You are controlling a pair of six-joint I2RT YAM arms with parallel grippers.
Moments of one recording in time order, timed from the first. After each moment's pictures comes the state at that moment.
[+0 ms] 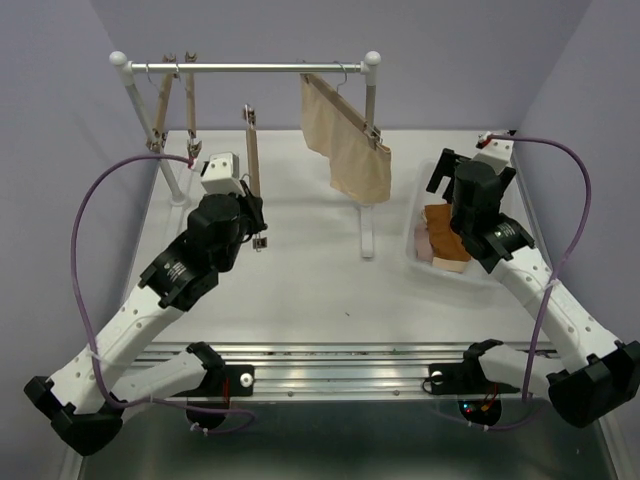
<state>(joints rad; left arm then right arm) -0.71 0.87 1.07 -0.47 -0.52 -0.45 0.41 1.12 1.09 -0.26 0.73 0.29</state>
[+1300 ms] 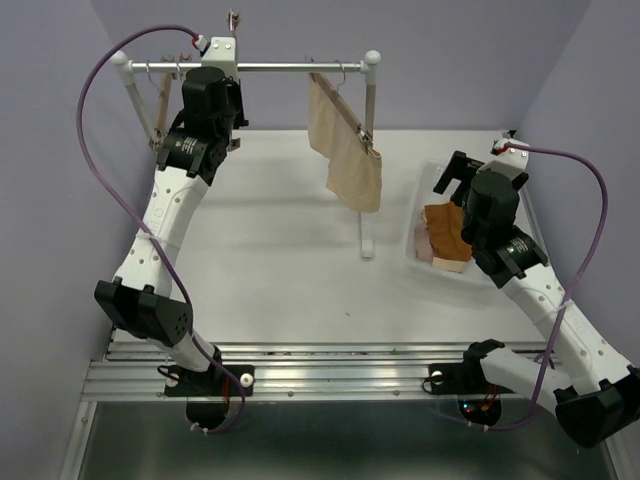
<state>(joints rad) -0.30 1.56 1.84 -0.49 -0.28 -0.03 0.41 0.99 1.03 -0.19 0.70 0.28</state>
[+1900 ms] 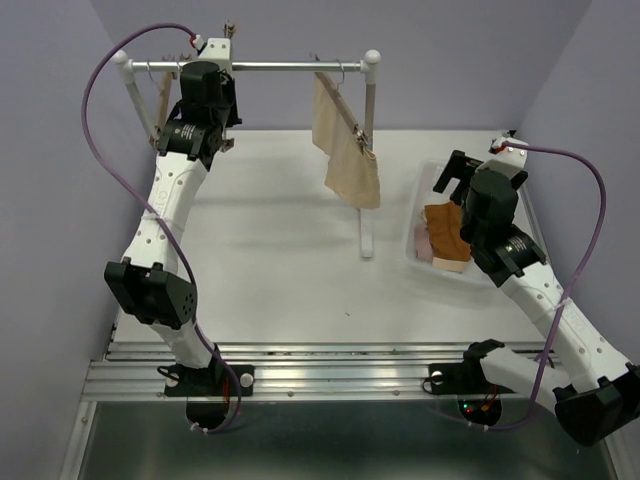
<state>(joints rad) -0.21 1.69 1.94 -0.55 -0.21 -0.02 0.41 1.00 1.03 -0.18 0.71 0.25</state>
